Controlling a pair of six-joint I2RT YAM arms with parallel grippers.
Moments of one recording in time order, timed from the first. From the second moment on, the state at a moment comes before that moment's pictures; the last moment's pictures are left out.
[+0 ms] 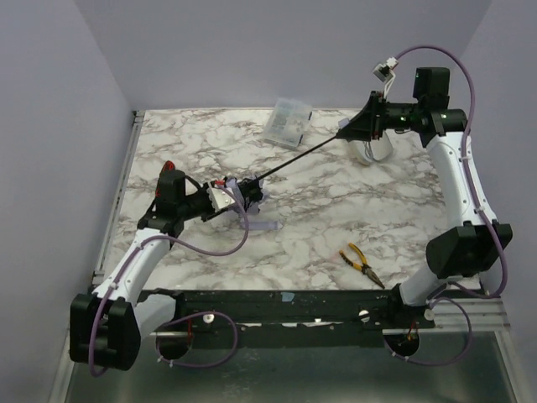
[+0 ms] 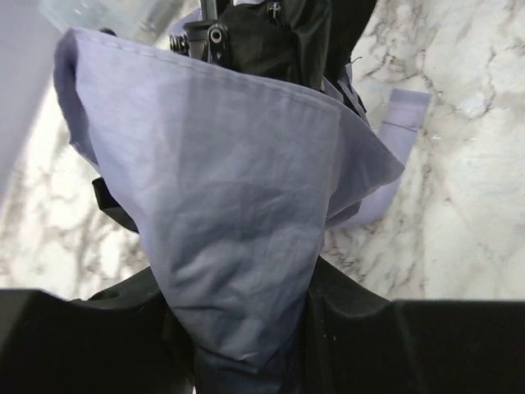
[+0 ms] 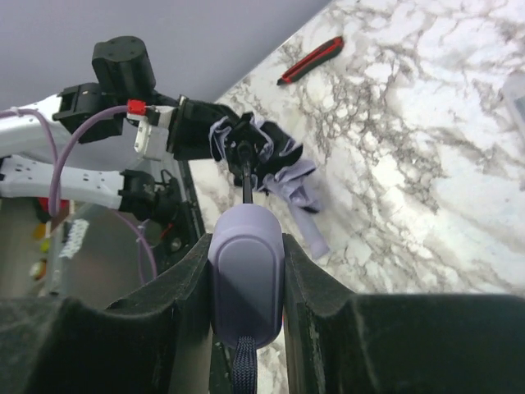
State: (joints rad) left arm -0.20 1.08 0.66 -0.20 0.63 0.81; right arm 0.07 1.59 1.76 -0.69 -1.17 0.01
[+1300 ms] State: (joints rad) left arm -0.25 1.06 0.98 -0.45 0.78 0.71; right arm -0.05 1.46 1.45 -0.37 -1.20 0.20
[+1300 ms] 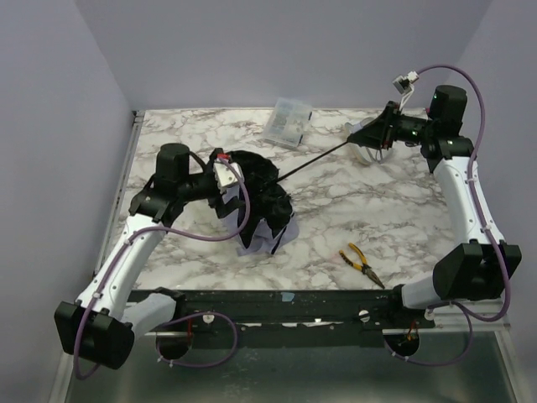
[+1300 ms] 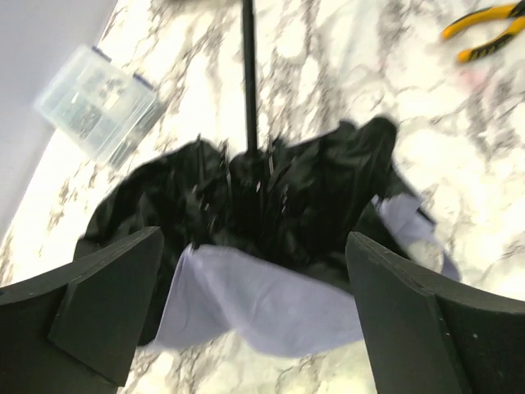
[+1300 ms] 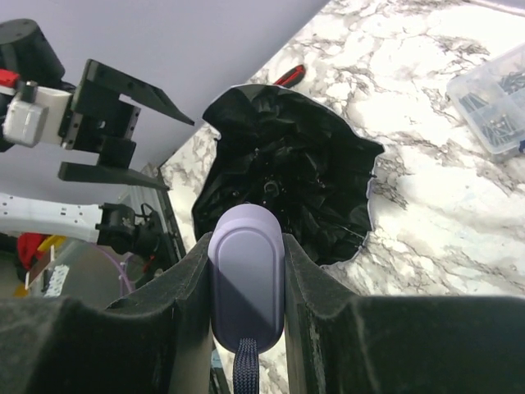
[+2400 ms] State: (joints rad) left arm -0.46 1.36 0.99 -0.18 0.45 0.67; right arm -0.02 1.41 1.46 -0.35 -1.19 0.25
